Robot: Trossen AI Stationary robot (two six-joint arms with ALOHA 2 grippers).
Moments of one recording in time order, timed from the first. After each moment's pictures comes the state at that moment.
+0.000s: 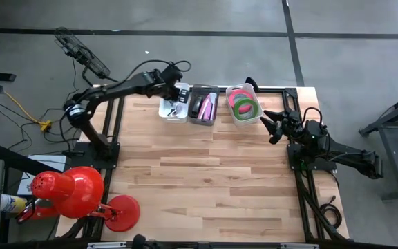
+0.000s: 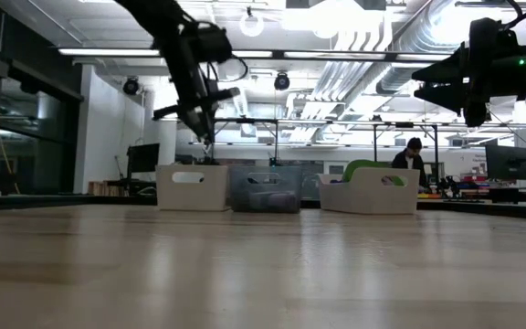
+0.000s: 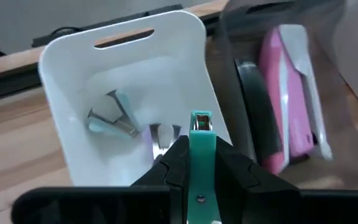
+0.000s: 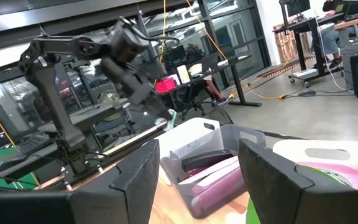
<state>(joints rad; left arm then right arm) 0.59 1.64 1.36 -0.73 -0.15 -0.62 -0.34 0.06 0.05 0.13 0.21 0.33</state>
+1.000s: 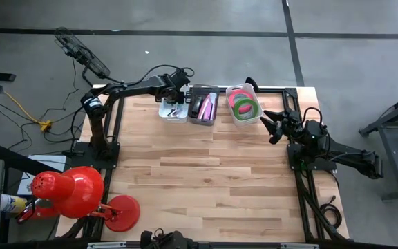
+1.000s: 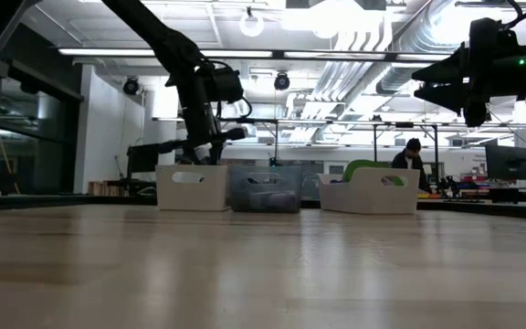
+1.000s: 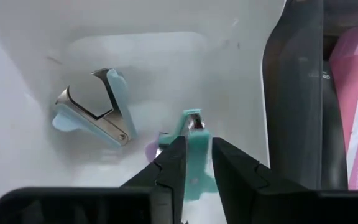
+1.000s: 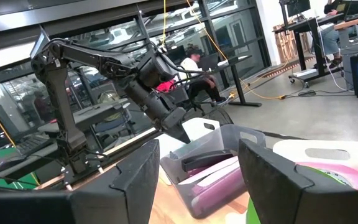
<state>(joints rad) 0.62 1.85 1.36 -0.63 -0.15 -0.82 -0.34 0.06 0.05 0.13 0.21 0.33</state>
